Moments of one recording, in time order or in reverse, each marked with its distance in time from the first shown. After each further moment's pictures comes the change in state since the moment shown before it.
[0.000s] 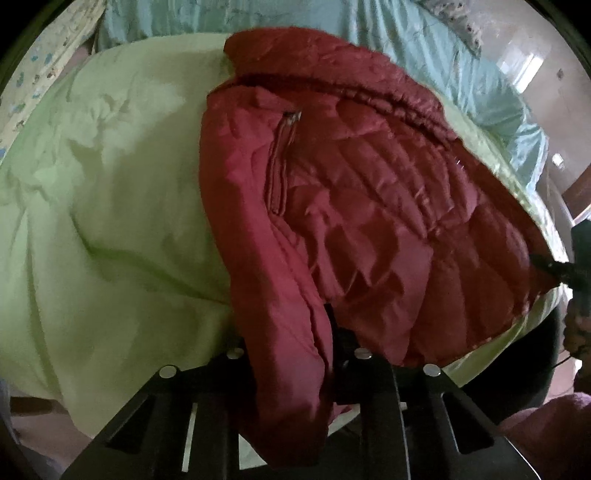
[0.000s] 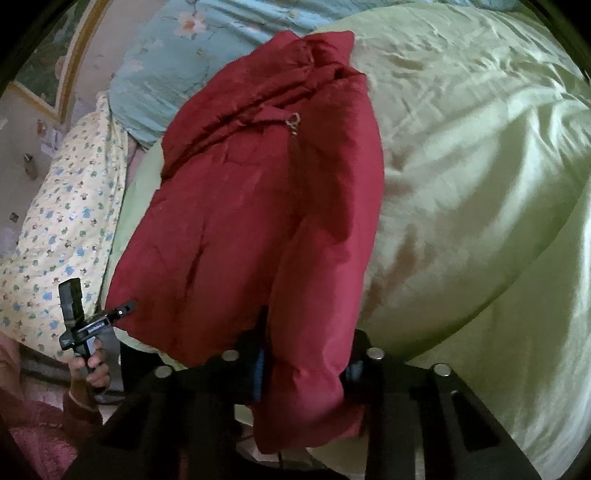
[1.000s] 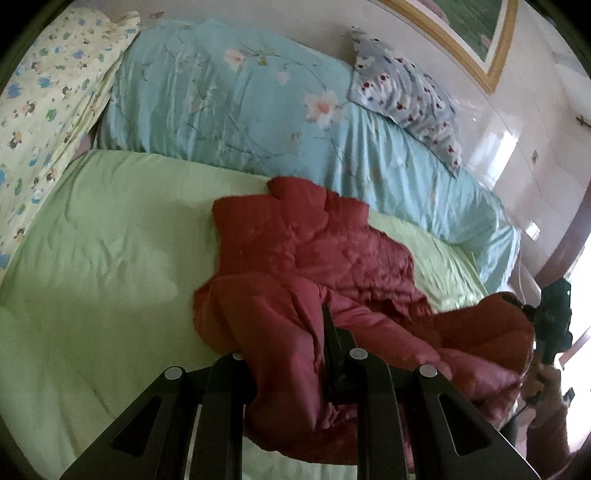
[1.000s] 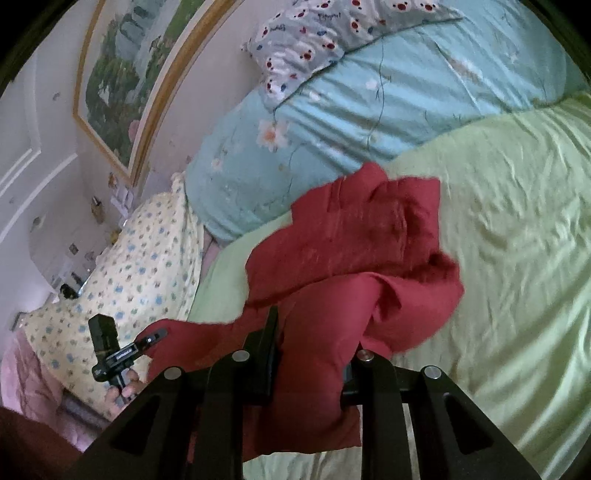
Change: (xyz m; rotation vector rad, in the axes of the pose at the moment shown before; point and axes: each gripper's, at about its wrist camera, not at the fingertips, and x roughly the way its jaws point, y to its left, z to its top) left arm -0.078 0.013 0.105 -0.053 -0.384 -0.102; right arm -0.054 0.054 0.132 -0.075 -0.375 0.237
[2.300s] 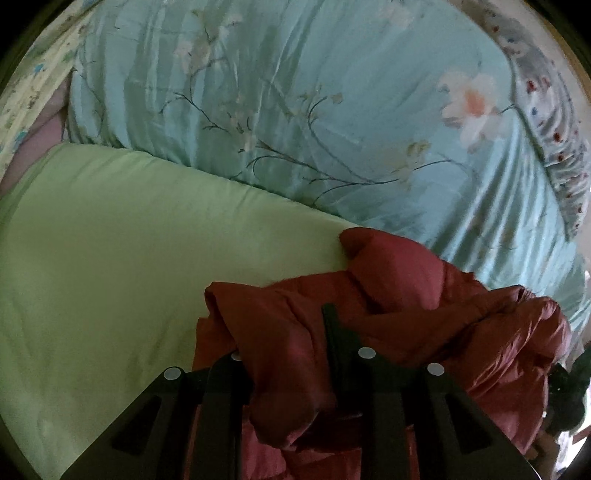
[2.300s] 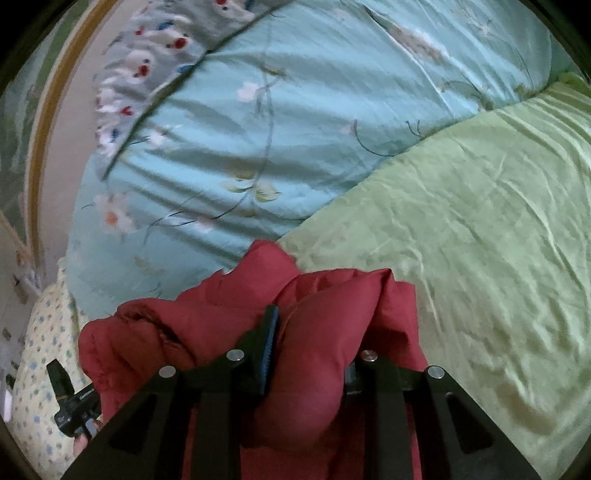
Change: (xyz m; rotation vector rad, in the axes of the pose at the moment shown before) left arm 0.351 0.050 0.172 -0.169 0.079 0.233; right arm 0.211 -0.126 0.142 0.208 -0.113 -0.301
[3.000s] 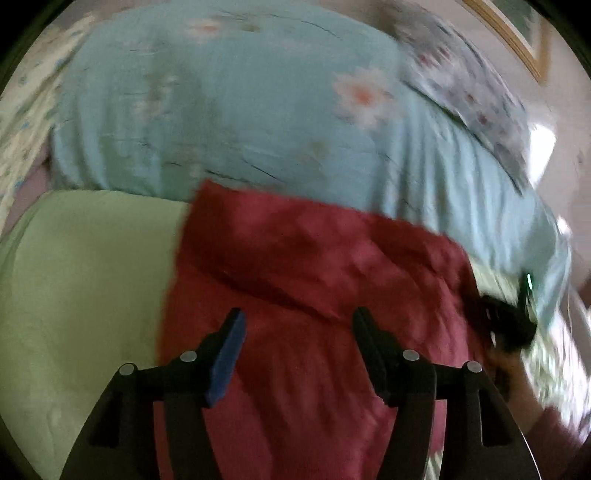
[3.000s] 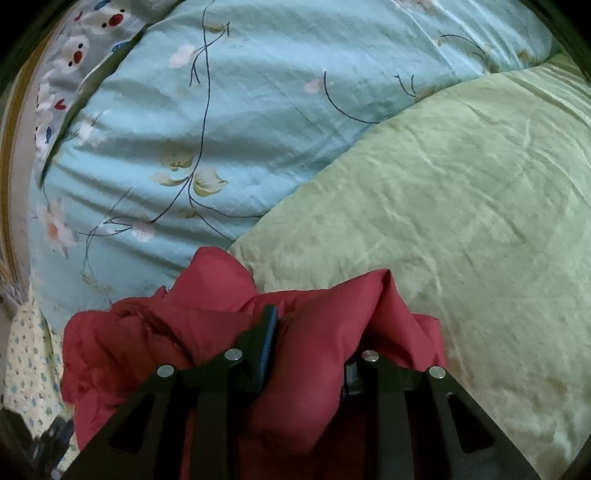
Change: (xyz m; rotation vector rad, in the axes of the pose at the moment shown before) left arm -0.055 -0.050 -0.059 0.228 -0.069 -0.101; right arm 0.067 -0.022 0.005 0.043 0.019 -0.052
